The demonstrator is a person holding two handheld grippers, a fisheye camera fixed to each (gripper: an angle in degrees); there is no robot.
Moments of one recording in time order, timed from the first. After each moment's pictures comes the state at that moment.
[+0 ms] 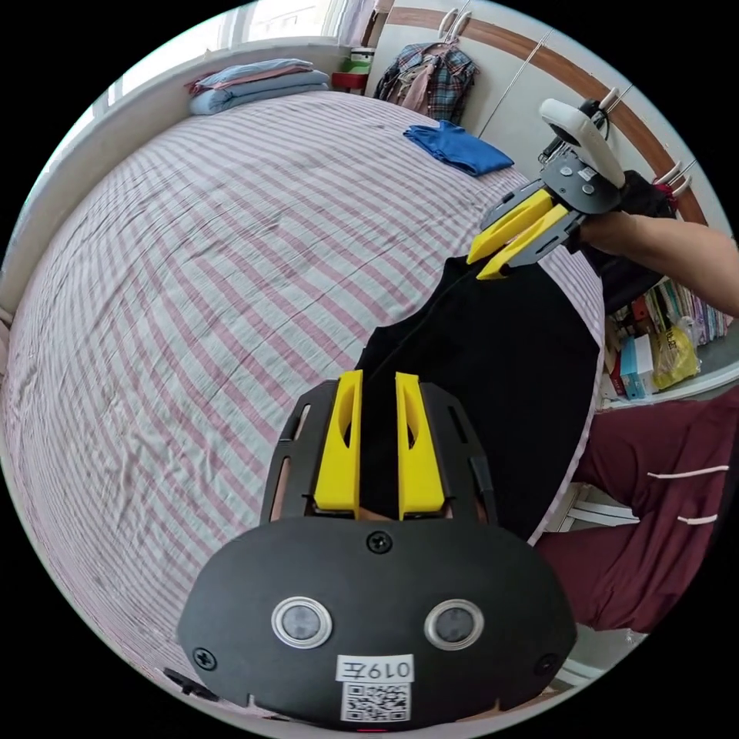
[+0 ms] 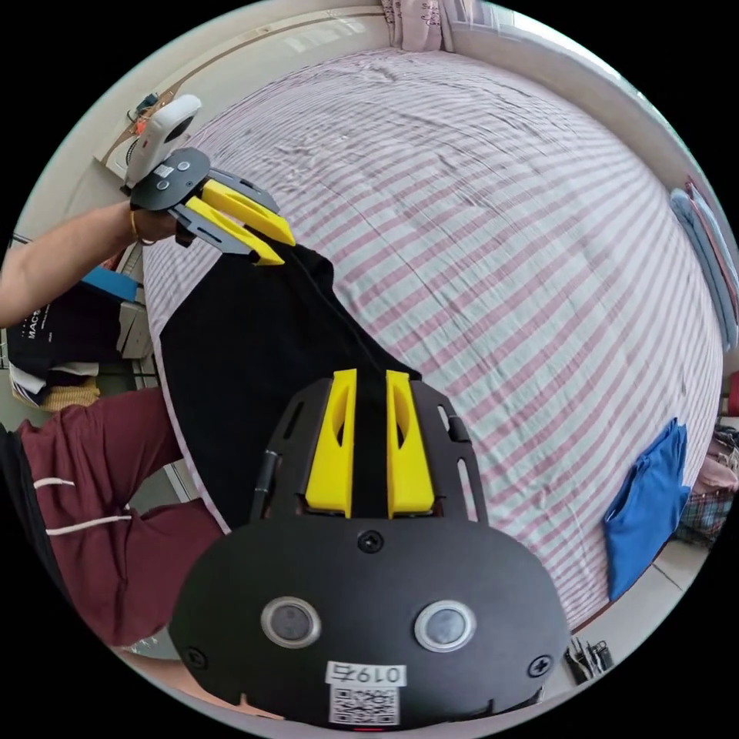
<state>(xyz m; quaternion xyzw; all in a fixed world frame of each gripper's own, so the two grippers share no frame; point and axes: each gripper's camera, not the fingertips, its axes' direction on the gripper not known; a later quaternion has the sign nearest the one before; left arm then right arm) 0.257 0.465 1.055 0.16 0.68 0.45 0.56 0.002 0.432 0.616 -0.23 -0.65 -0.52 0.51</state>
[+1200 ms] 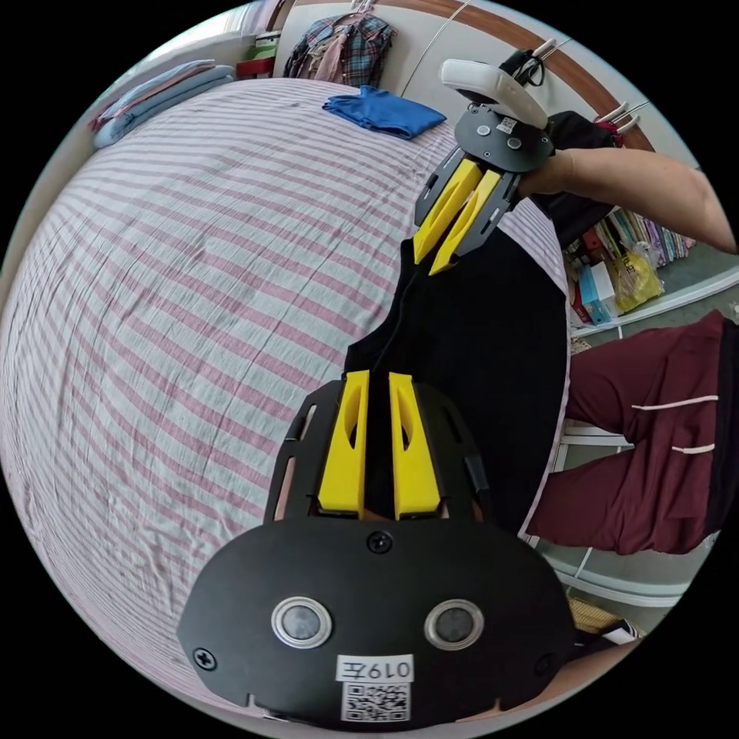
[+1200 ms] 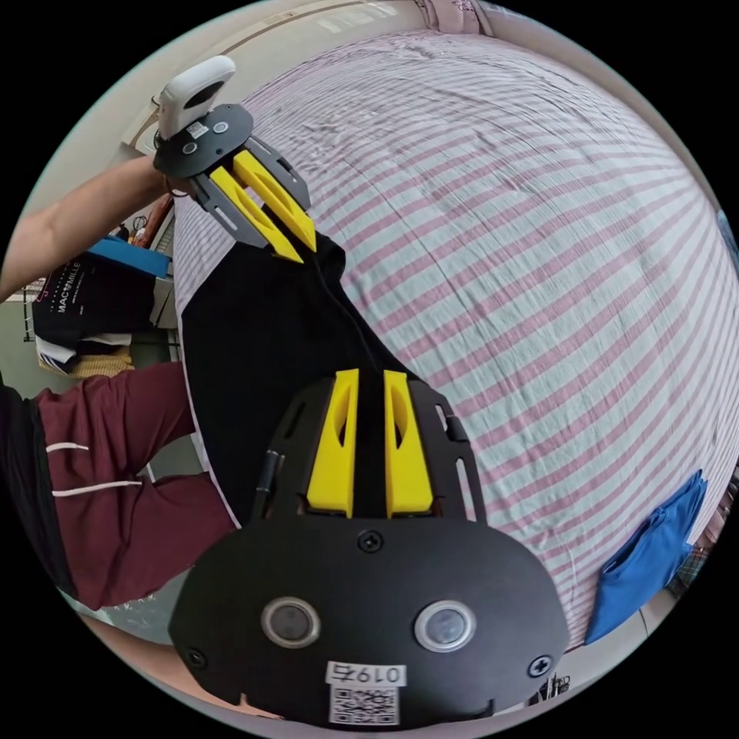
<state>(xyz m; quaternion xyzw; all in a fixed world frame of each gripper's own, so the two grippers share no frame) 0.214 0.378 1.069 0.17 0.66 0.57 0.46 -0.108 0.297 0.627 -0.26 -0.67 -0.55 0.43</state>
